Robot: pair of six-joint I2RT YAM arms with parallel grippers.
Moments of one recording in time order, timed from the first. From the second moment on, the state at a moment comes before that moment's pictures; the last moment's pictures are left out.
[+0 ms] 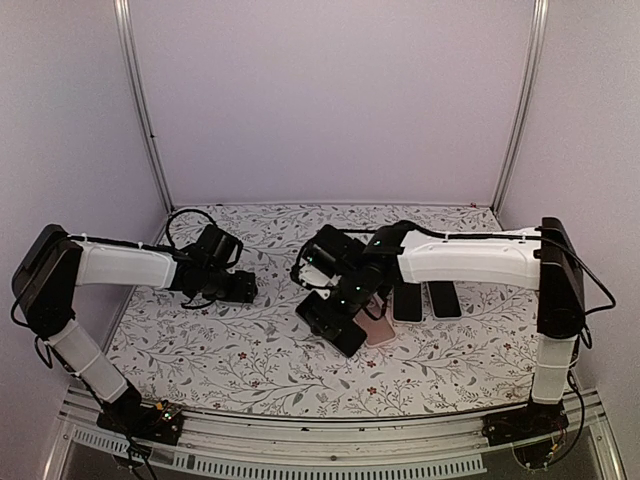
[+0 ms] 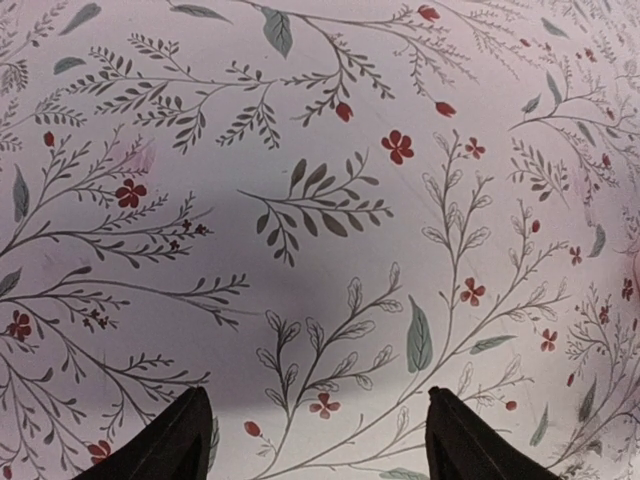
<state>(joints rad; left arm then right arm) -0.56 1.61 0.85 -0.20 -0.14 -0.42 1.10 2.03 1.64 -0.83 0.05 0.09</state>
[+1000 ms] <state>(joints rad) -0.56 1.61 0.85 -0.20 -0.14 -0.42 0.94 1.75 1.09 -0.26 0.31 0.56</state>
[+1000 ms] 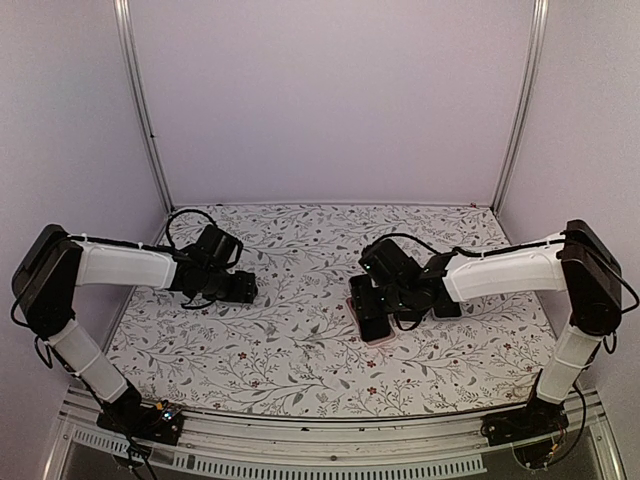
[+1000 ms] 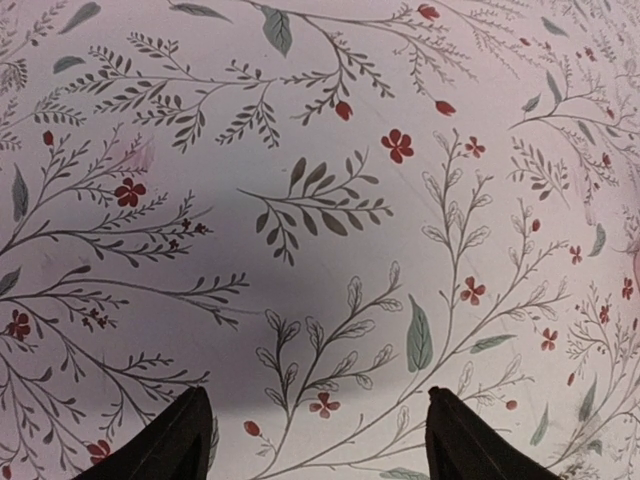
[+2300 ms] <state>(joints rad) -0.56 1.61 0.84 -0.20 -0.14 -0.42 0.91 1.89 1.20 -0.40 0.25 0.42</state>
